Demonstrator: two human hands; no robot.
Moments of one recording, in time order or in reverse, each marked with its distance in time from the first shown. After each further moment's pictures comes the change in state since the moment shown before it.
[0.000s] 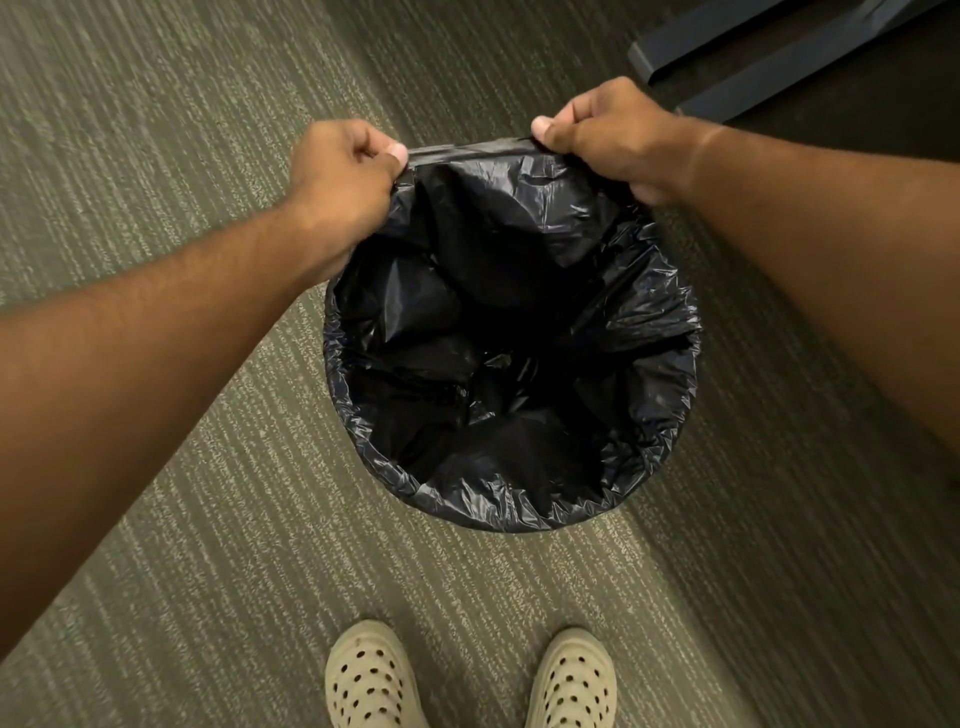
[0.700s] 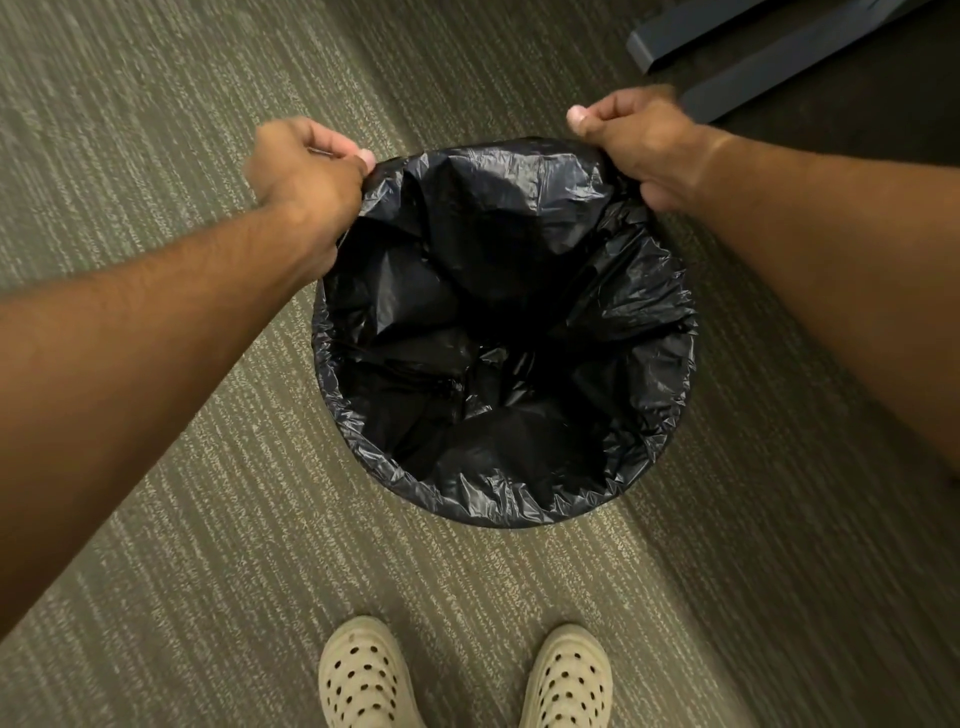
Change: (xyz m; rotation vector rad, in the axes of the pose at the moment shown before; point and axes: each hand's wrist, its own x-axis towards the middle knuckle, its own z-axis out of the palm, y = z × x) left_hand 0.003 -0.010 -0.001 0.005 0.299 -0.165; right_hand 0.002 0.029 -0.004 0.261 0.182 0.122
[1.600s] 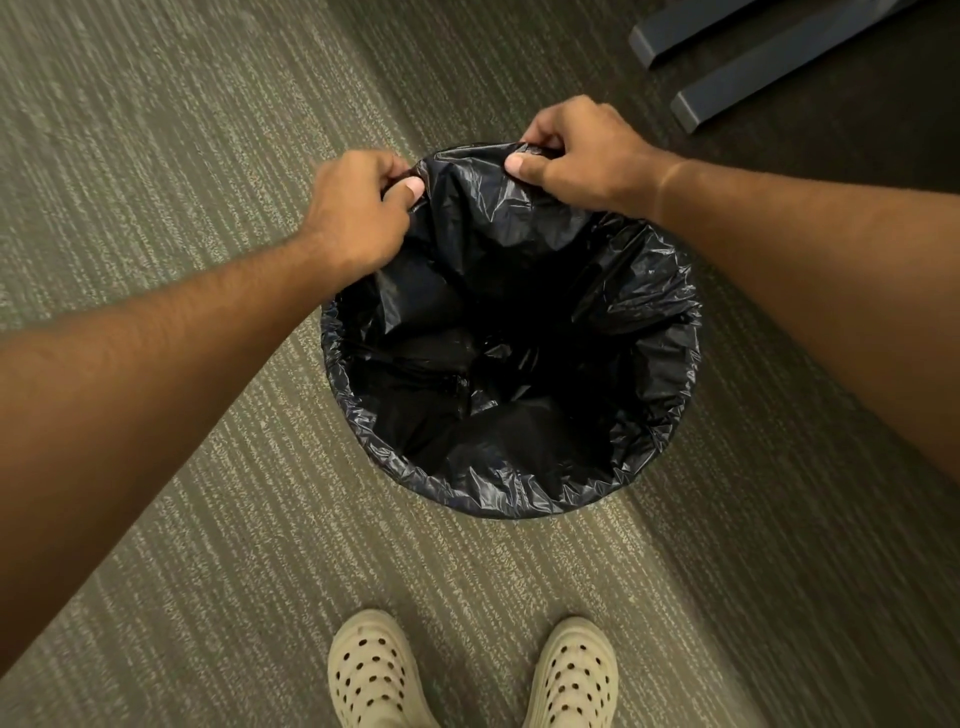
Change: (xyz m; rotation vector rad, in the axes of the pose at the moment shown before) left_hand -0.026 -0.008 0.003 0.396 -0.258 0.463; right_hand -0.025 -0.012 0.025 -0.662 -0.168 -0.418
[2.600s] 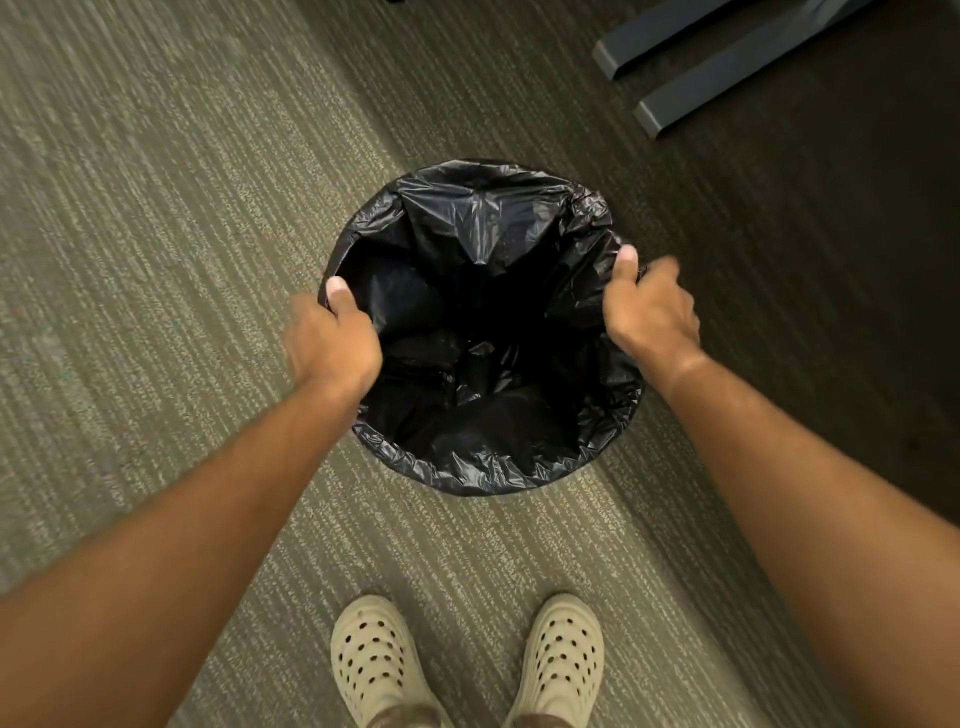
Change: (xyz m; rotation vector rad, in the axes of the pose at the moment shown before) left_hand -0.097 -0.004 0.017 -0.198 0.164 -0.633; right_hand -0.137 0.034 0.034 0.185 0.323 0.847
